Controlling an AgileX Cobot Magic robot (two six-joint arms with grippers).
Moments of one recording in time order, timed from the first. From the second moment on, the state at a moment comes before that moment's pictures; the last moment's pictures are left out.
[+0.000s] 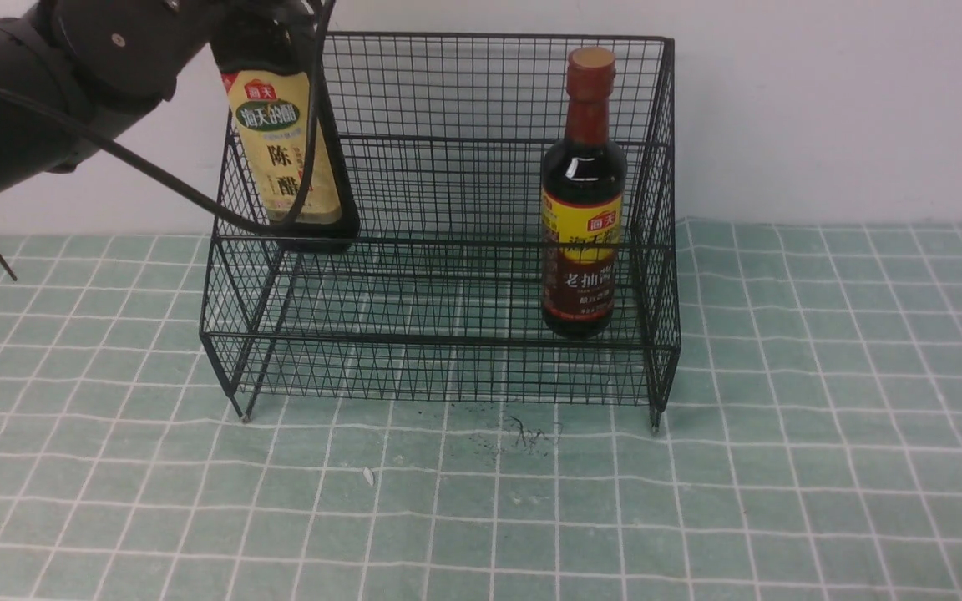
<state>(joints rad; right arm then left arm) -0.03 -0.01 0.02 -0.01 0.38 0.04 -0.26 1.69 -1.38 -0.62 -0.24 0.54</state>
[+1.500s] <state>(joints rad) -0.03 -0.01 0.02 -0.01 0.38 0.04 -0.26 1.66 -1.35 -0.60 0.03 0.74</state>
